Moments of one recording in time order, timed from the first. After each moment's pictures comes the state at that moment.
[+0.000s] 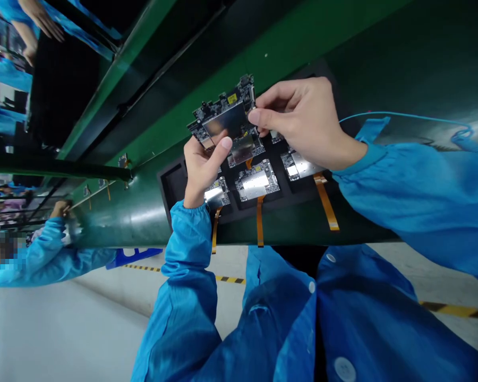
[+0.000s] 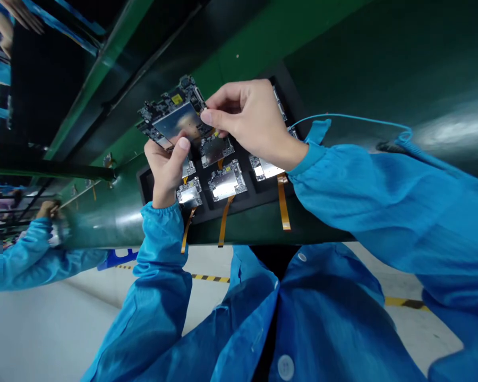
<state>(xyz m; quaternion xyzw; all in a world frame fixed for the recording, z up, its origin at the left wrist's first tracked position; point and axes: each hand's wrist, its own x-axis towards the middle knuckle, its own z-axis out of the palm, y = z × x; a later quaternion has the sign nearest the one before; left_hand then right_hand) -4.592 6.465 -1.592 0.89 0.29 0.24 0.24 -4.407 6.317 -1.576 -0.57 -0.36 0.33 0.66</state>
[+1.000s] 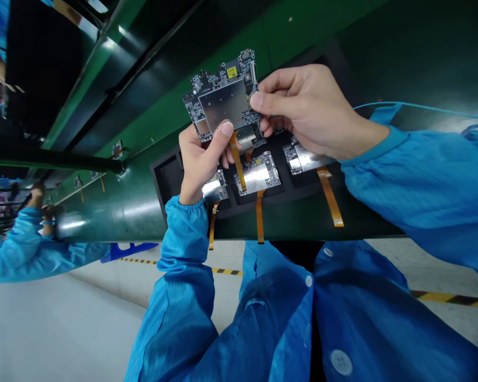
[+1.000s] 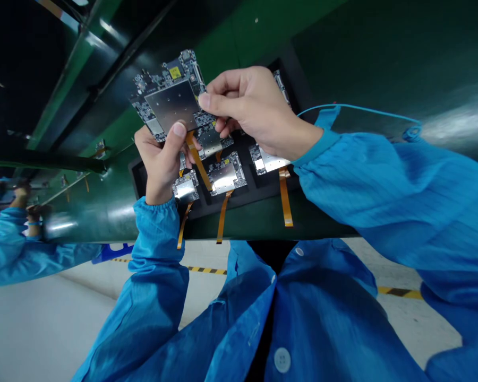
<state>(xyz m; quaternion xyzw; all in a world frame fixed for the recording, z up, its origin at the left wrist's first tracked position) -4.580 6.447 -1.585 0.71 0.29 0.33 0.55 -4.407 6.321 -1.581 -0.44 -0.27 0.46 0.72</state>
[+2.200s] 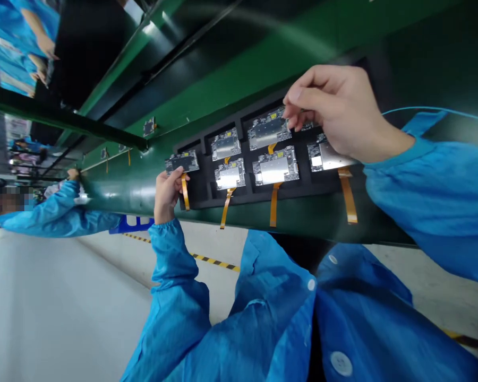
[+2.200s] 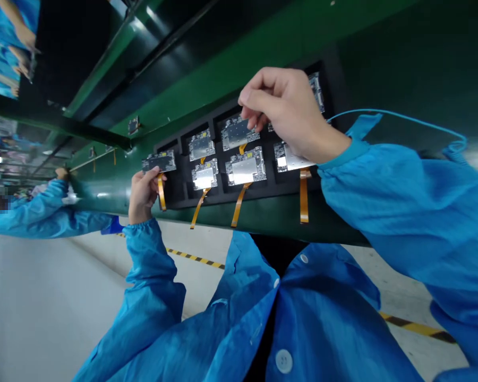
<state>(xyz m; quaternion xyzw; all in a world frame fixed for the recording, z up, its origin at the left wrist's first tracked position) -4.766 6.476 -1.565 0.60 0.60 0.27 0.45 -4.410 6.320 -1.581 -0.47 -0.32 0.43 0.70</state>
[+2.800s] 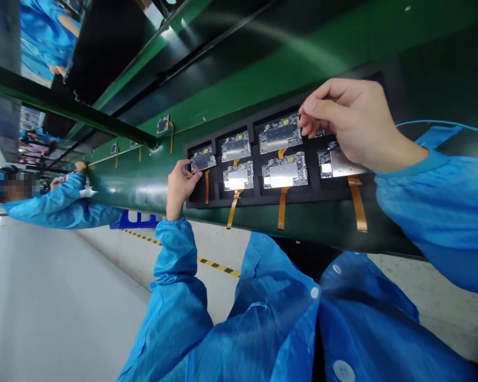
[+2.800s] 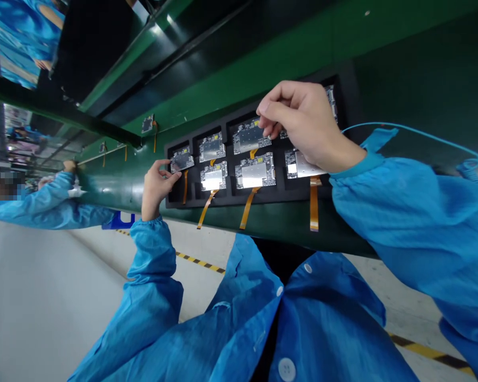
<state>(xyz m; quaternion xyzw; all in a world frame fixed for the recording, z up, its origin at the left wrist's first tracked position) -4.759 6.473 -1.565 0.75 0.63 0.11 0.17 -4.404 6.323 -1.591 -0.49 -0.33 0.43 0.68</state>
